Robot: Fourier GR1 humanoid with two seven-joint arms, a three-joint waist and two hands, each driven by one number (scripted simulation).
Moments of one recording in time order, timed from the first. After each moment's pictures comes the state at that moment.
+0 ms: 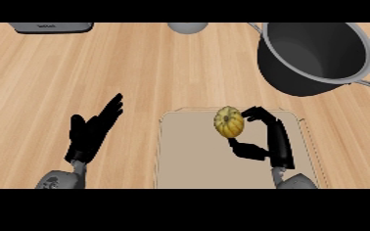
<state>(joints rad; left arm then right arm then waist) -0.08 0.24 -0.17 -1.34 0.14 -0.05 0.10 -0.11 -0.23 0.41 -1.33 0.10 -0.54 -0.04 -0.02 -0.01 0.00</state>
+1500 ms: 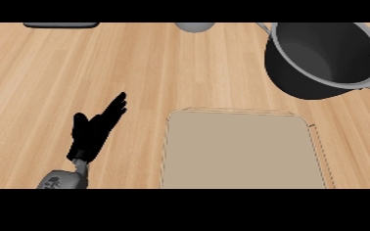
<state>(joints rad) -0.08 0.21 -0.16 -1.39 0.11 -0.08 0.15 -0.39 -0.95 -0.13 -0.76 -0.07 0.14 -0.58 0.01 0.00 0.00</state>
